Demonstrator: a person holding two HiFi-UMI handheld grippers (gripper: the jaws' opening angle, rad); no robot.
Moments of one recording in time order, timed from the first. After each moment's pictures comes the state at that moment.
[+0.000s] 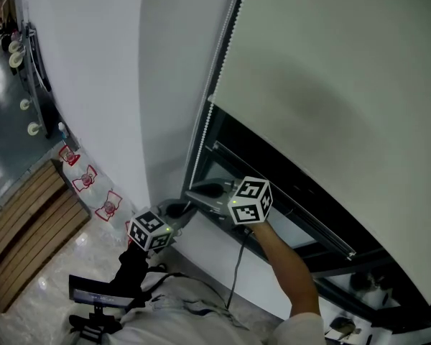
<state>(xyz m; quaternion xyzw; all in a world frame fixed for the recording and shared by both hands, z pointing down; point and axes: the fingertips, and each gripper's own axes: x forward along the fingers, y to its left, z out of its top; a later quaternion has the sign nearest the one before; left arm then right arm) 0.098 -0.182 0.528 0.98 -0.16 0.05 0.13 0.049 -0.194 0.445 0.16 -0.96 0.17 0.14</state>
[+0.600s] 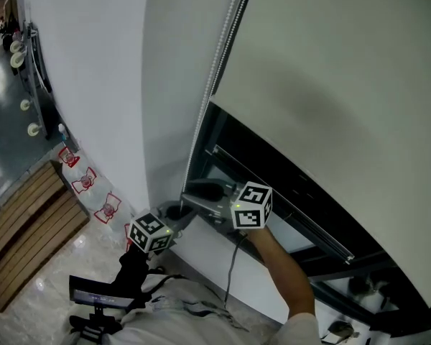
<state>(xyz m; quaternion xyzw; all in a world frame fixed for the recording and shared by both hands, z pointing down) 0.099 -0.183 0.523 0.98 -0.16 0.04 0.13 0.042 -0.193 0.419 0.16 -0.97 0.16 0.06</state>
